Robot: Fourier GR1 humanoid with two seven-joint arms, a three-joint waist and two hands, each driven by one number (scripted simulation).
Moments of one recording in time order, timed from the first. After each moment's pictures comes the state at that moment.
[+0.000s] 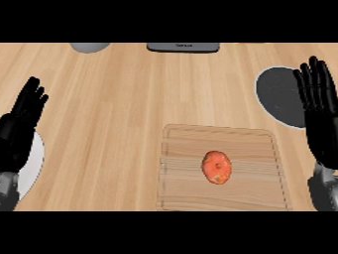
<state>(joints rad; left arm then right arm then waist) -0.12 0.51 -0.15 -1.66 0.27 0.34 0.16 -0.18 -0.23 -0.02 -1.70 -0.09 -0.04 -0.21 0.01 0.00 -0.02</state>
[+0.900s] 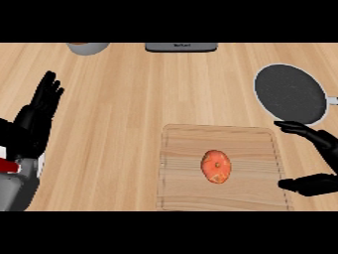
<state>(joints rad) -0.21 0.42 -0.14 -1.52 0.26 0.29 0.07 -0.09 -0.52 0.07 -1.35 0.09 0.30 -0.72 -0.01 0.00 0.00</state>
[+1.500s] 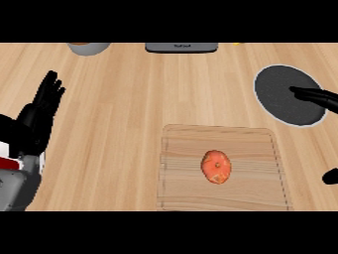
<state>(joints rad) -0.22 0.40 -0.11 -1.46 0.25 0.25 0.04 -0.24 -0.76 0.04 -1.61 0.14 0.50 -0.38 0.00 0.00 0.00</state>
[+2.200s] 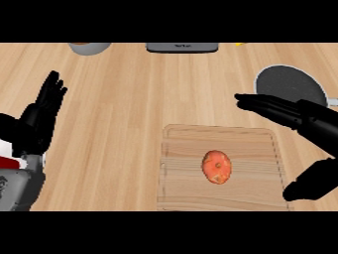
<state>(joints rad) -0.23 0.35 -0.07 -1.45 0.19 0.21 0.05 -0.34 -0.56 0.15 -1.84 0.16 0.62 -0.02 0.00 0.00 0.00</state>
